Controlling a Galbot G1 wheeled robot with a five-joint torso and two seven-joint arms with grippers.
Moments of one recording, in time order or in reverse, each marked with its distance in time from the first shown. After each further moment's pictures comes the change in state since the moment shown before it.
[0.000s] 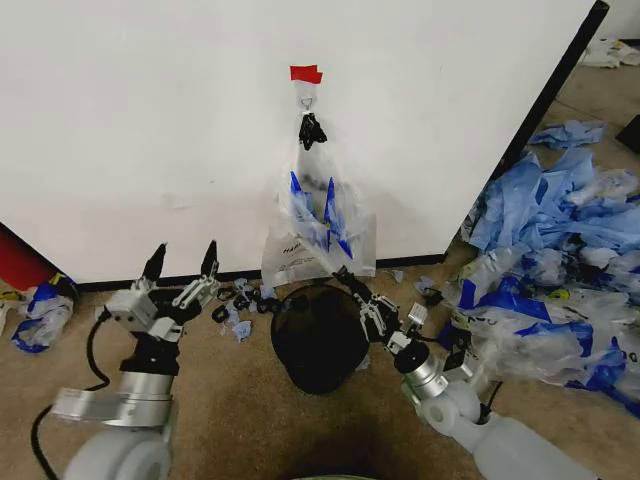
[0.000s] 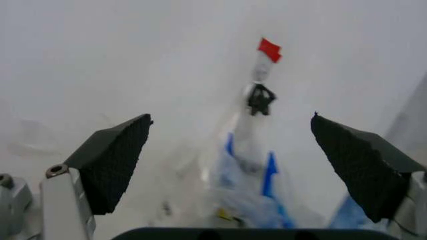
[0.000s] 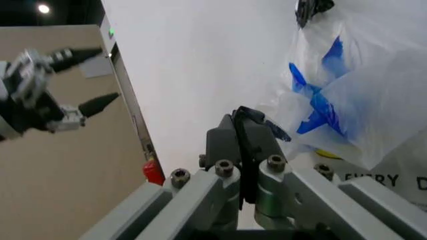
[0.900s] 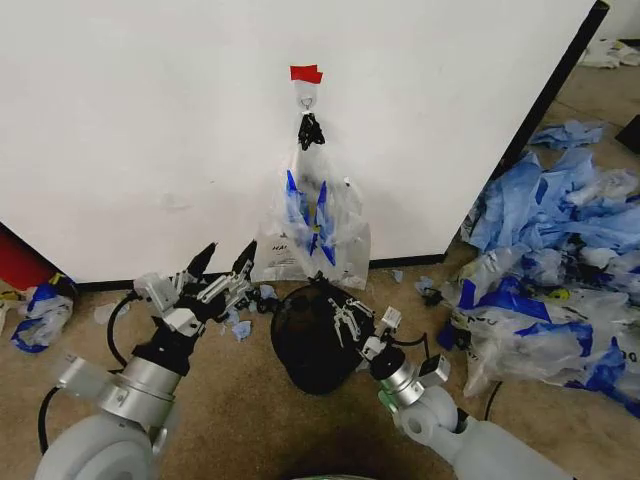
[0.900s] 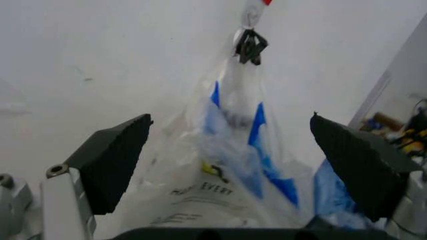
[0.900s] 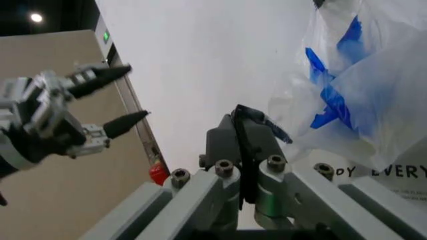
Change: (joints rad) left arm -0.017 0.175 0.023 0.062 -0.045 0.034 -0.032; right arm 0.014 0.056 -0.072 0.041 -0.065 -0.026 0.121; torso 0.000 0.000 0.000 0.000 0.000
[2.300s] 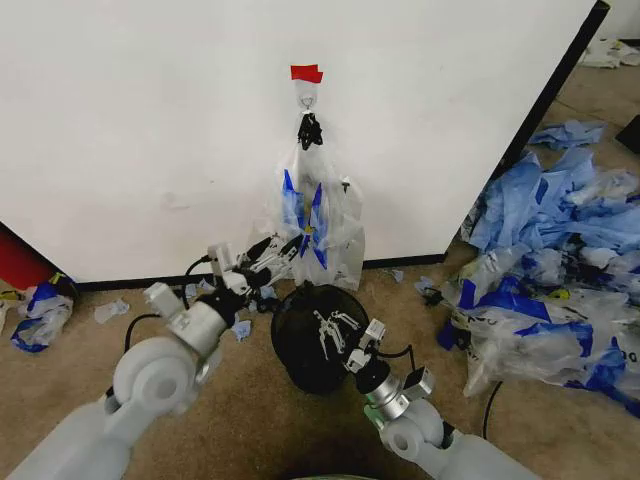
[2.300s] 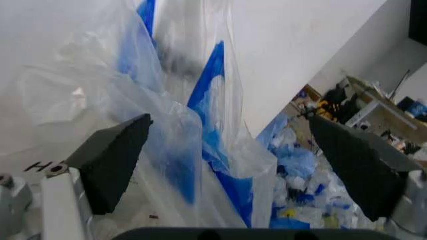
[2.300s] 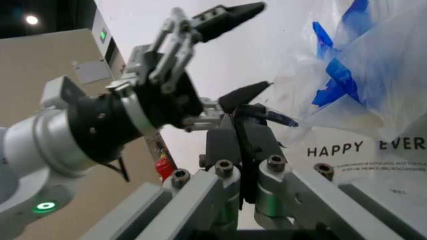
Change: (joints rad) left arm -0.572 0.285 0.441 0.275 -0.493 0.046 -0.106; right arm -0.022 0.050 -0.031 -0.009 -0.039 -0.013 0.030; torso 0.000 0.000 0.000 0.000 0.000
